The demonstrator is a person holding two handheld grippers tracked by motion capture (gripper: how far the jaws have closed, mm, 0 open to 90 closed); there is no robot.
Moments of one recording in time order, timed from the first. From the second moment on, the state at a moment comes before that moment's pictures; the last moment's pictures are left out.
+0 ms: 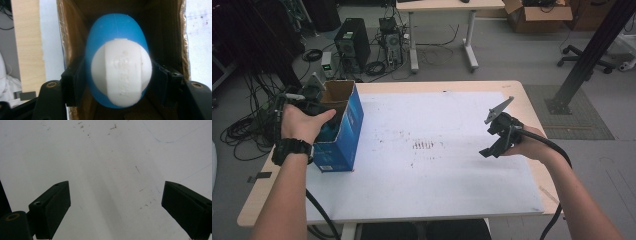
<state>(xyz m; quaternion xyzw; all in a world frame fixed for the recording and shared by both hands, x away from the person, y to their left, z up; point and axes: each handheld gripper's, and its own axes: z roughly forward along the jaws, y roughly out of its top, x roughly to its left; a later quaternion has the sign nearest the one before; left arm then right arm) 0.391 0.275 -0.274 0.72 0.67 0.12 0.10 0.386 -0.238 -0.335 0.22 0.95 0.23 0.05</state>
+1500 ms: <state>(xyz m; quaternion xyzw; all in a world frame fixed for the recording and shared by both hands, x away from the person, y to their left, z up) 0.386 0.162 -0.224 0.85 0.48 0.13 0.13 0.382 -0.230 -0.323 0.21 0.95 0.24 0.05</state>
